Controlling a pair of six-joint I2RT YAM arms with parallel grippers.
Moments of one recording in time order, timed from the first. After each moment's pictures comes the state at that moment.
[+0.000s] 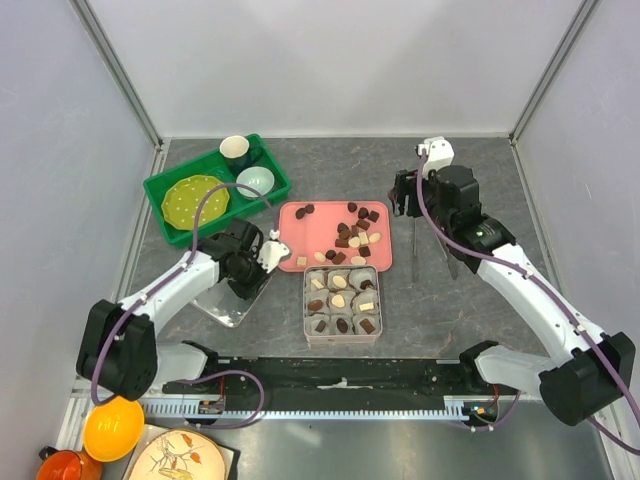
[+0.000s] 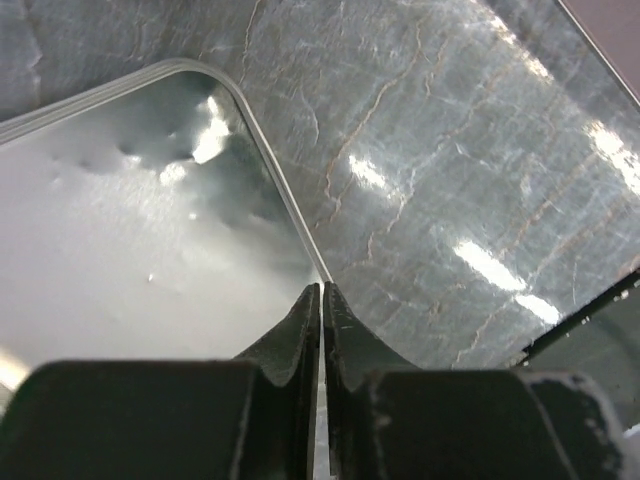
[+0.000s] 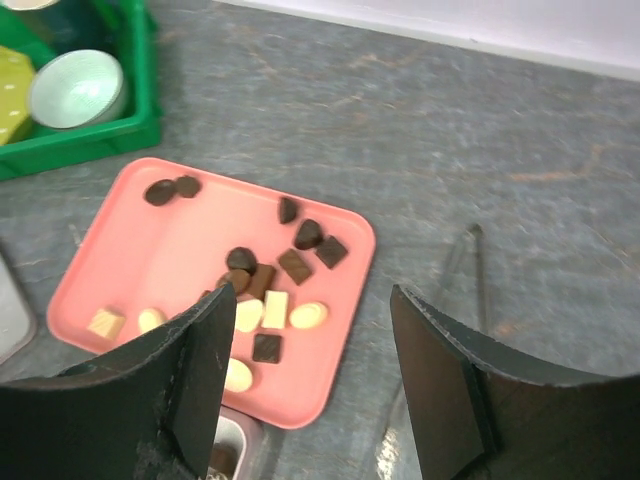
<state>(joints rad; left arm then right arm) -0.40 1.30 0.76 -0.75 0.19 0.45 0.43 1.16 1.05 -0.24 0.12 0.13</state>
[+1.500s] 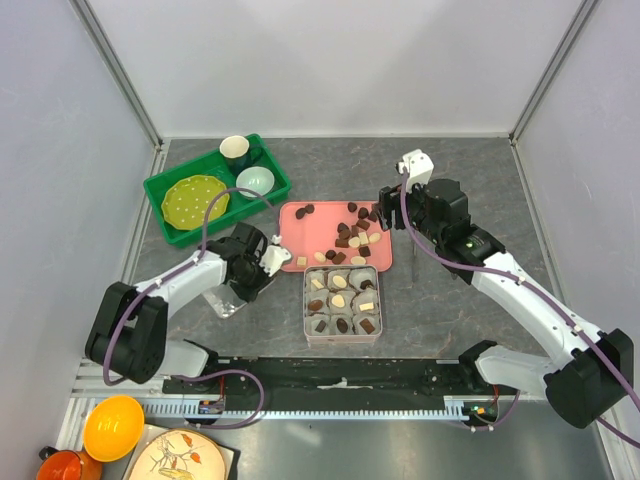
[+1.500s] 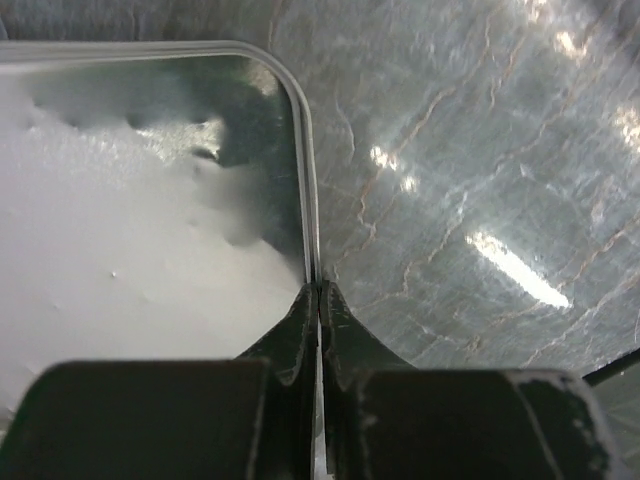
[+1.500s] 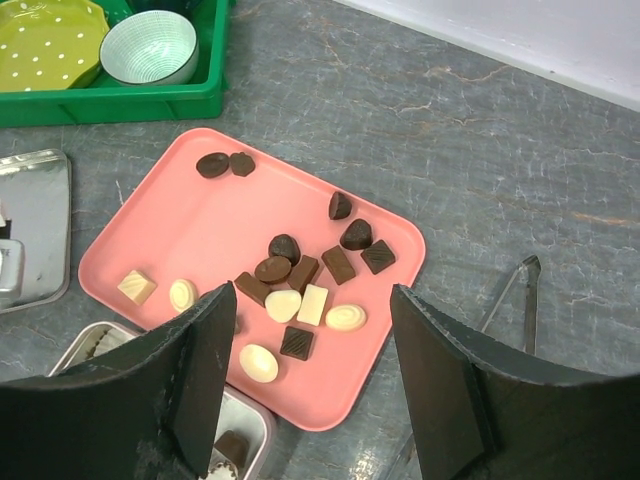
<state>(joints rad) -0.40 1.38 0.70 -0.64 0.14 0.46 0.52 1.14 0.95 -0.11 0.02 0.05</state>
